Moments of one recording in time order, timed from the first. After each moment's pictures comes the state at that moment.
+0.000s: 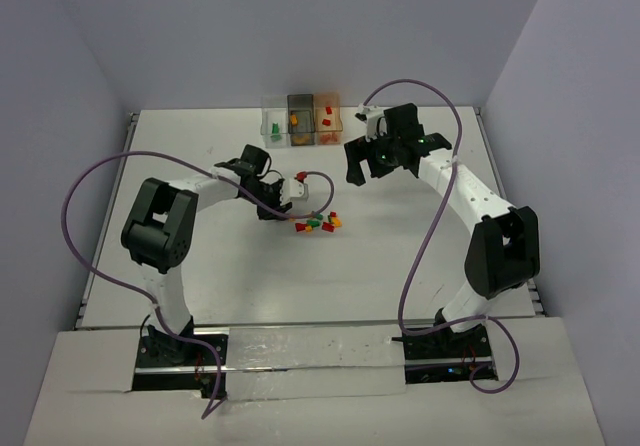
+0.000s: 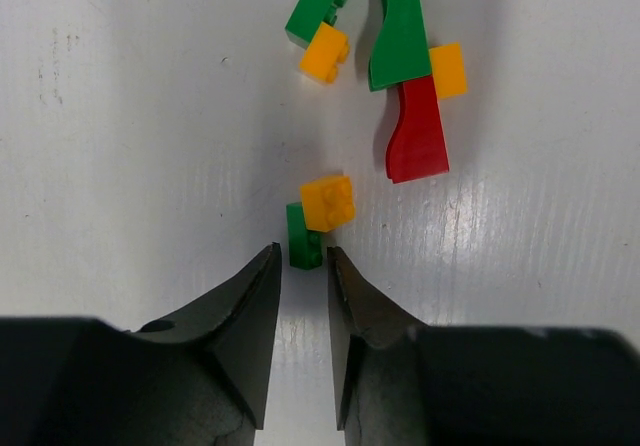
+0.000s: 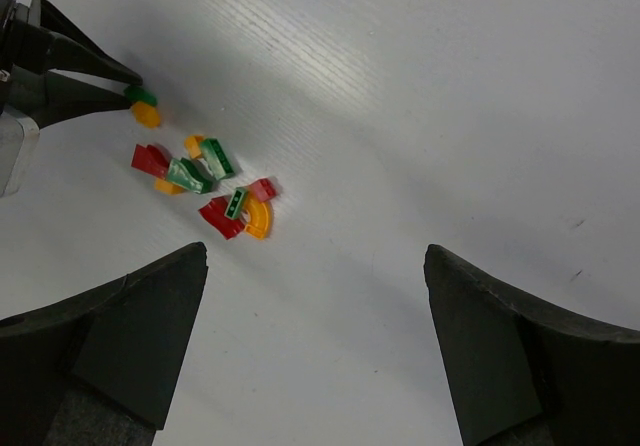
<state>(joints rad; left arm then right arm) -0.43 1.93 1.22 -0.44 0.58 1.02 0.31 1.63 1.37 -0.58 -0.32 -0.09</state>
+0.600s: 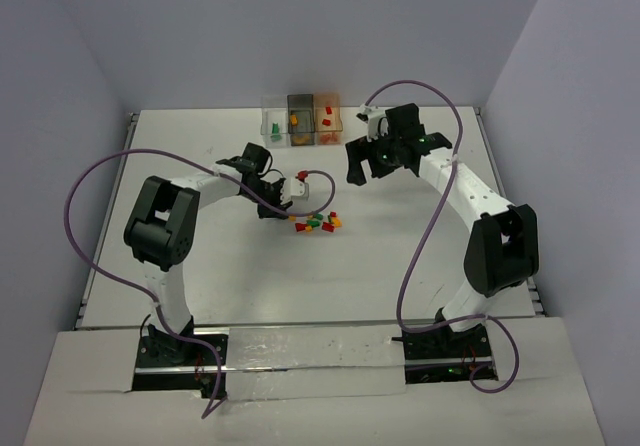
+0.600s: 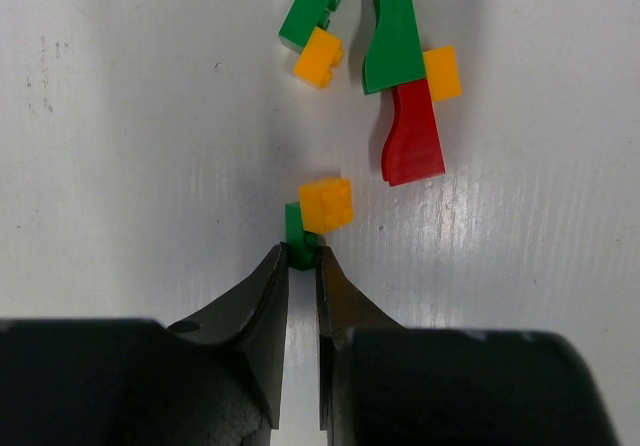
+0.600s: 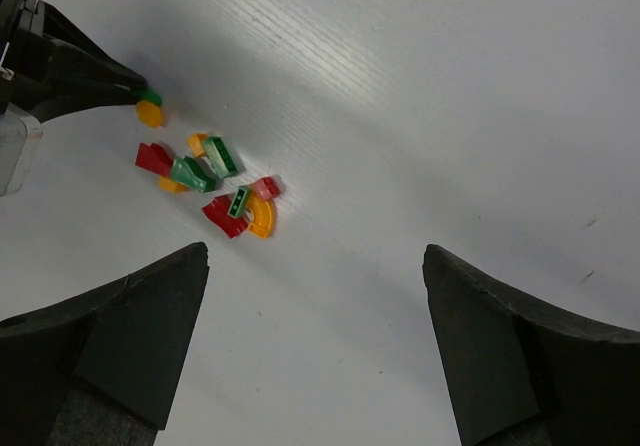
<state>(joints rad) -0.43 1.96 1.27 -0.50 0.59 1.05 0.30 1.64 1.37 -0.58 -0.35 -0.08</state>
